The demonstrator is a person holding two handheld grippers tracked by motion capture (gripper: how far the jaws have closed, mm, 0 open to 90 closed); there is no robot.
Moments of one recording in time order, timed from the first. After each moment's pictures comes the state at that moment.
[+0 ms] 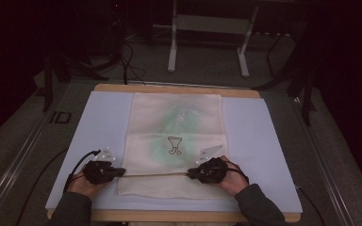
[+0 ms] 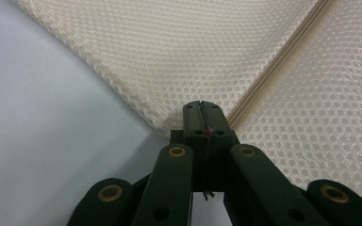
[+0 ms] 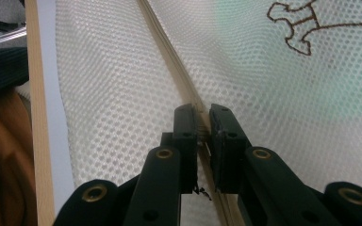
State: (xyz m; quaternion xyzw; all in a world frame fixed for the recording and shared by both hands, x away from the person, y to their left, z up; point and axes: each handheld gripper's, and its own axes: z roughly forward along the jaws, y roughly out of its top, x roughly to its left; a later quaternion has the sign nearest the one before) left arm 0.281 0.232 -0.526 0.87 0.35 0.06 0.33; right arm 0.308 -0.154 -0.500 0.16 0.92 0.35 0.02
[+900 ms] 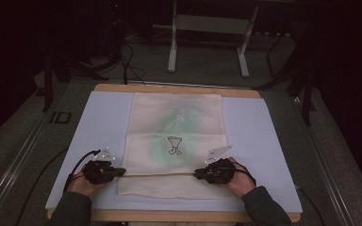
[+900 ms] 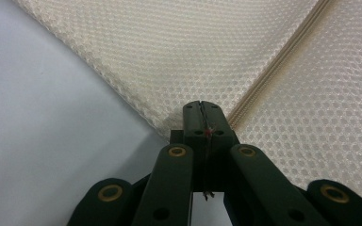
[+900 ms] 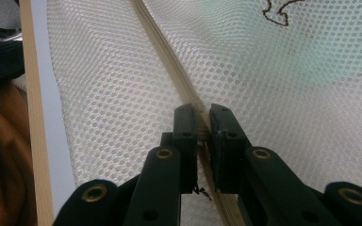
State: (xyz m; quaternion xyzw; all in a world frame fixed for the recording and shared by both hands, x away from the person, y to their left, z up) left arm 0.282 0.232 -0.526 0.87 0.35 0.06 0.34; right arm 0.308 -0.177 -0.503 0.18 0.92 0.36 0.02
